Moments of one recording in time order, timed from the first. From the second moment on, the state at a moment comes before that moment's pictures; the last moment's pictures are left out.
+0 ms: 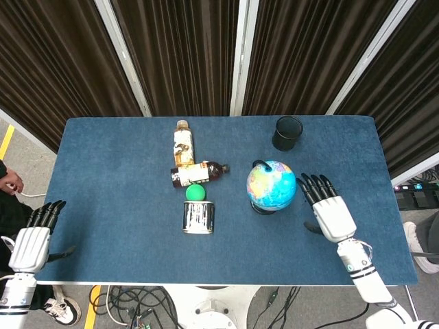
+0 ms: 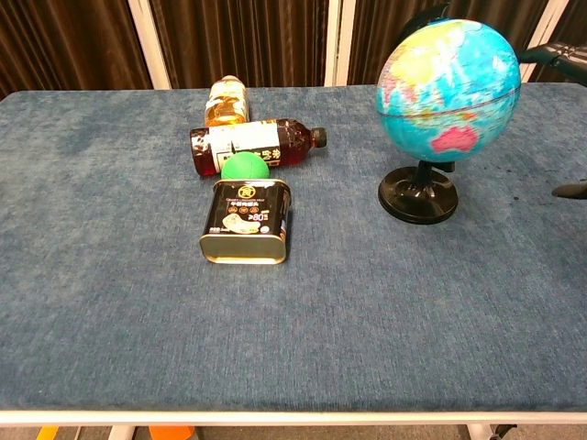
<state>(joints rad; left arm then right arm) -0.08 -1.28 -0.02 -1.47 1.51 1.47 -0.04 0.39 -1.33 0.11 -1.53 -1.53 1.26 -0.19</state>
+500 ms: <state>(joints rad) -0.09 -1.28 -0.02 -1.48 1.51 1.47 -0.04 0.35 -1.32 0.07 -1.53 -1.64 1.39 -0.13</state>
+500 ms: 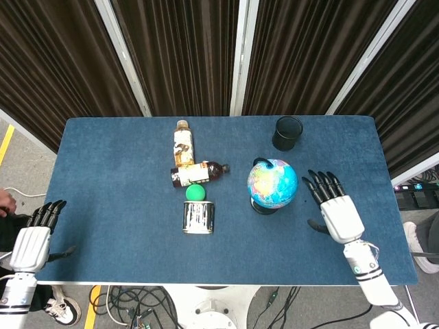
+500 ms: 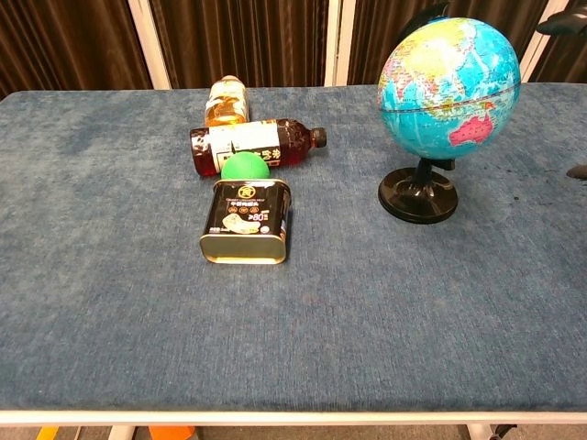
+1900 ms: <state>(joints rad) -0.08 -1.28 -0.02 -1.47 1.50 1.47 -0.05 0.39 -1.34 0.10 -1.49 -1.54 1.26 -0.17</state>
